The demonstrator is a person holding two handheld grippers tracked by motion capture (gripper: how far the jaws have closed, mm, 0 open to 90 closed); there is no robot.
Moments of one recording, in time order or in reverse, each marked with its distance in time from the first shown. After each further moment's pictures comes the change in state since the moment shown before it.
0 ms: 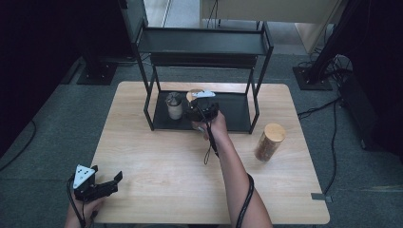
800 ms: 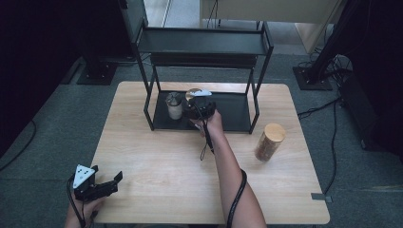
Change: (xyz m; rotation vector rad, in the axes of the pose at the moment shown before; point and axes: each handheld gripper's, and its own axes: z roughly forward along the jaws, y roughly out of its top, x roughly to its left) left arm 0.000 0.000 0.000 0.002 -0.007 0.001; right arm 0.002 -0.005 0.027 0.002 -0.004 0.020
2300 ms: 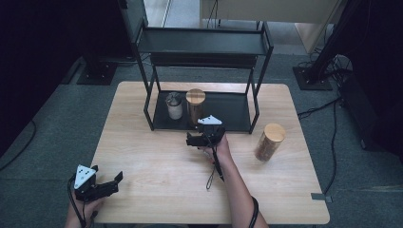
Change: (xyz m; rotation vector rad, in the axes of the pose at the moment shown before) left arm -0.002 0.000 0.000 0.001 0.012 0.021; right arm -0.002 -0.091 -0.022 0.022 0.097 0.014
